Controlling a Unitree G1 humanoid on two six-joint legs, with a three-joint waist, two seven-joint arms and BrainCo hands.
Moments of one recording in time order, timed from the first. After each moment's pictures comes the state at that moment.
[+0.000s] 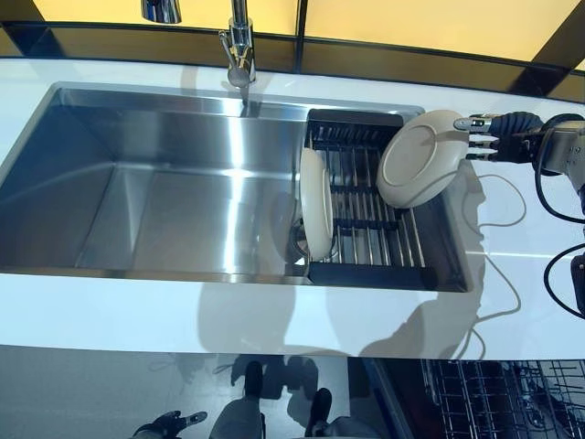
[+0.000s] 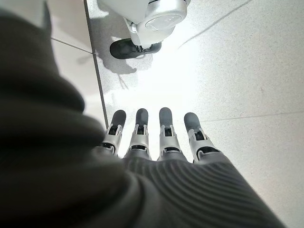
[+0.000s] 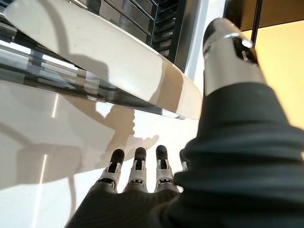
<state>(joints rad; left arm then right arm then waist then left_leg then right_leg) -0.02 0.37 -0.22 1.24 -0.19 0.05 -0.05 -1.32 -0.92 0.49 1.00 0.69 0.66 0.33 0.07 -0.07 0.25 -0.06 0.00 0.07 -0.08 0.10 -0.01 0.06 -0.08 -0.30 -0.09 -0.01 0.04</state>
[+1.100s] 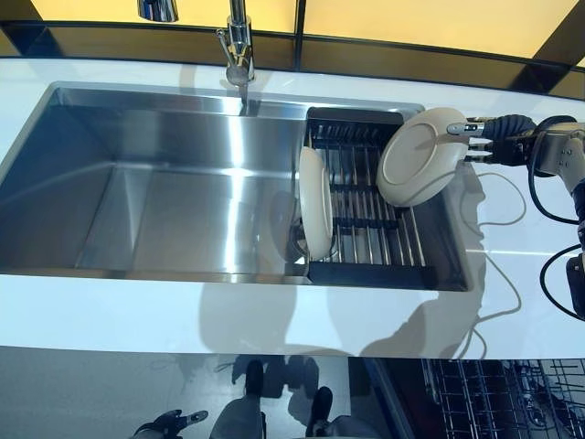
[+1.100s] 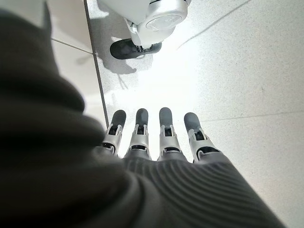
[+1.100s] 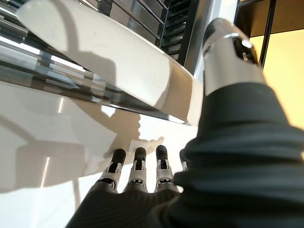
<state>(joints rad) -0.02 0.37 -0.22 1.23 -0.19 0.05 -0.05 -1.31 -0.91 0.49 0.97 0.66 0.67 0.35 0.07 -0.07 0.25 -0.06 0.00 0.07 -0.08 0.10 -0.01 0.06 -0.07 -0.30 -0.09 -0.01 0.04</state>
